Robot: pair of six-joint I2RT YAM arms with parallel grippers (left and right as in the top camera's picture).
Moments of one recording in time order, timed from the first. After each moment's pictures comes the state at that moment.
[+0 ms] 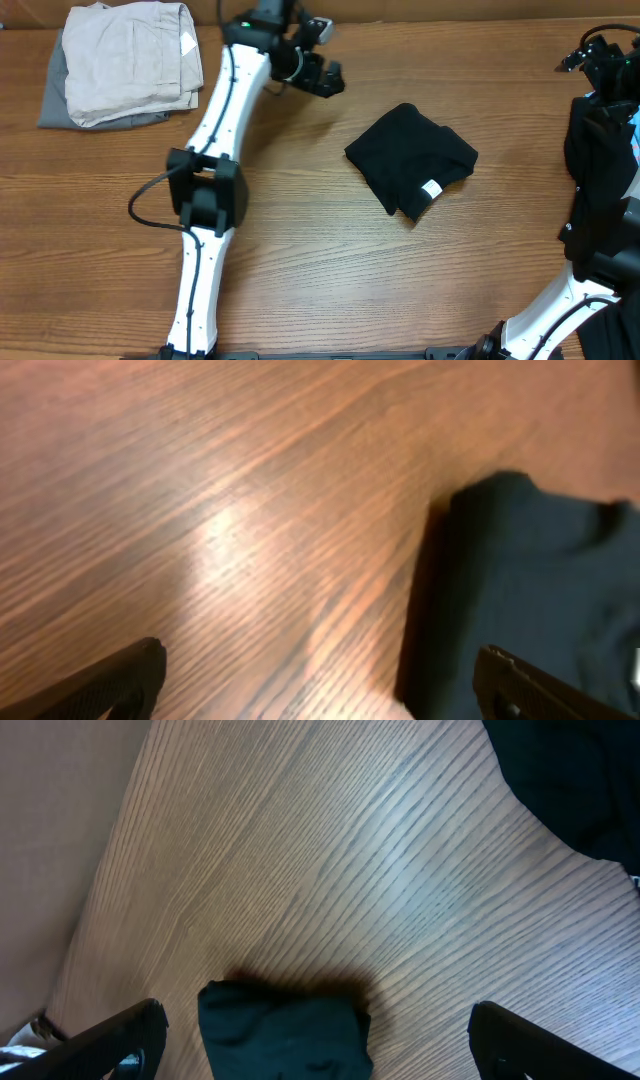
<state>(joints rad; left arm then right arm) -0.25 2.59 2.57 -1.14 0.56 0.16 -0.43 2.07 2.22 -1.40 -0.30 0.51</state>
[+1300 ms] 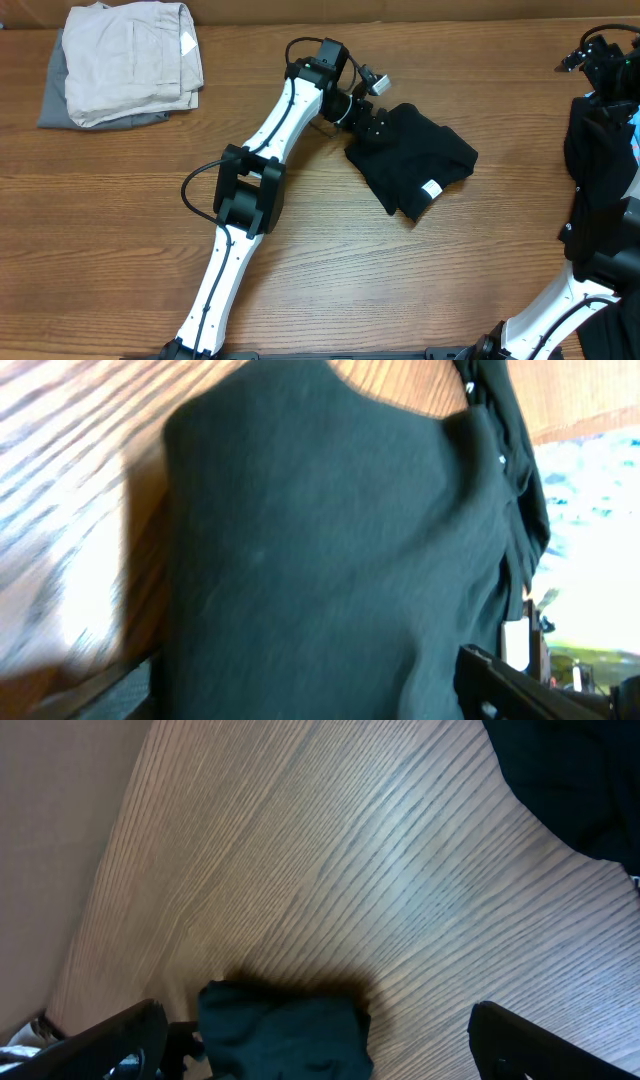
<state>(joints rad) -0.42 2.77 2.50 -1.02 0.98 0.13 -0.43 2.07 2.22 -1.40 -0.30 0.51</state>
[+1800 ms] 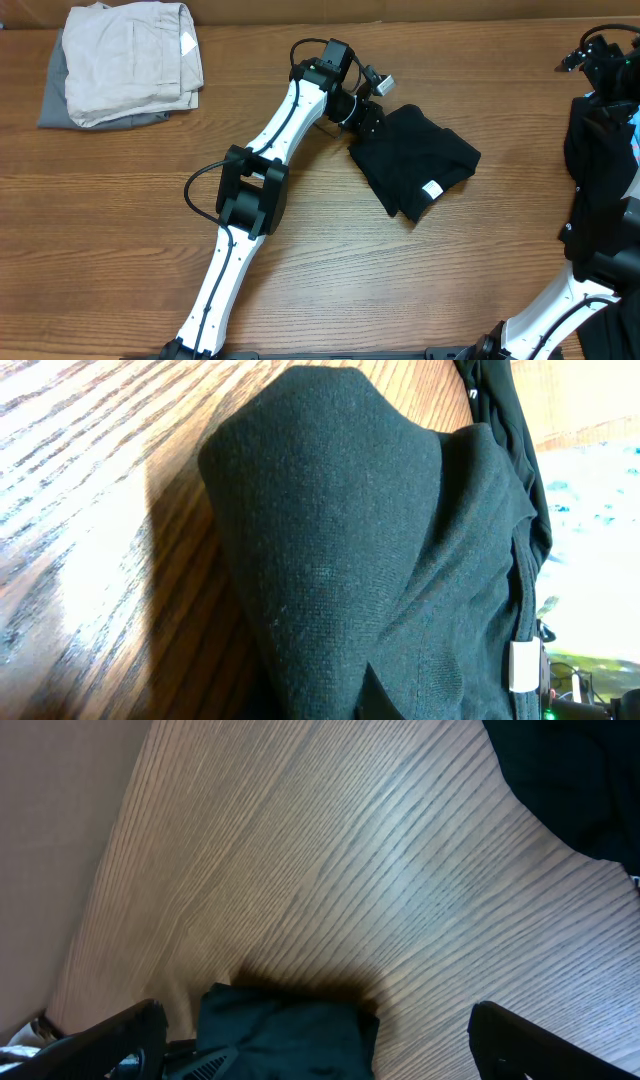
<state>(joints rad) -0.43 2.77 2.50 -1.00 0.96 0.10 -0.43 2.07 2.22 -1.40 -0.30 0.51</state>
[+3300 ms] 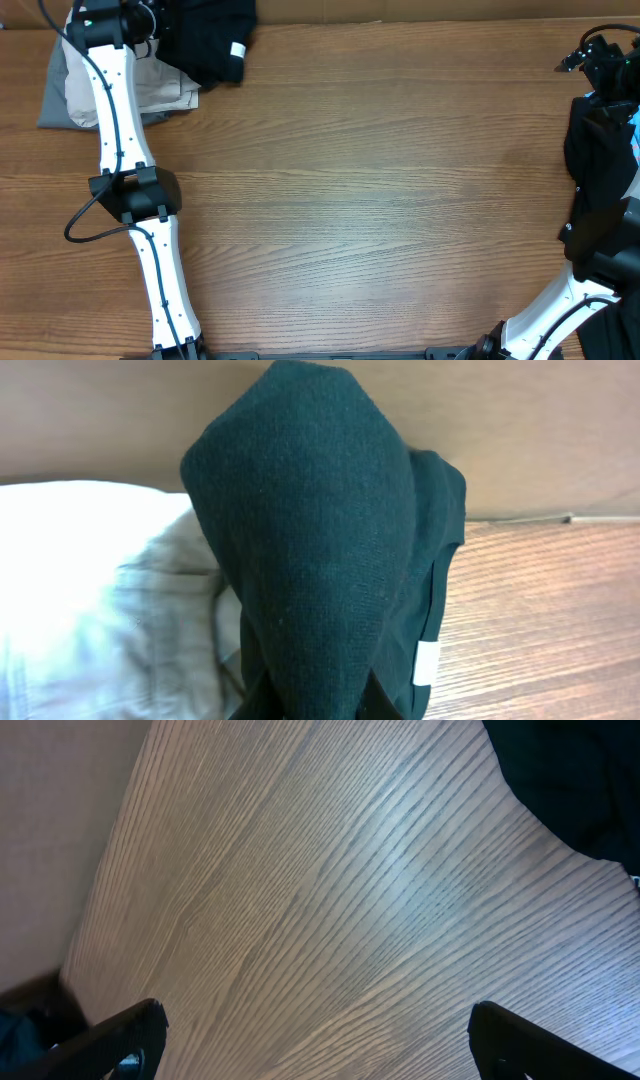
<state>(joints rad) 0.19 2.78 3.10 -1.08 0.41 0.00 -0.43 2.07 2.22 -1.40 -0.30 0.51</state>
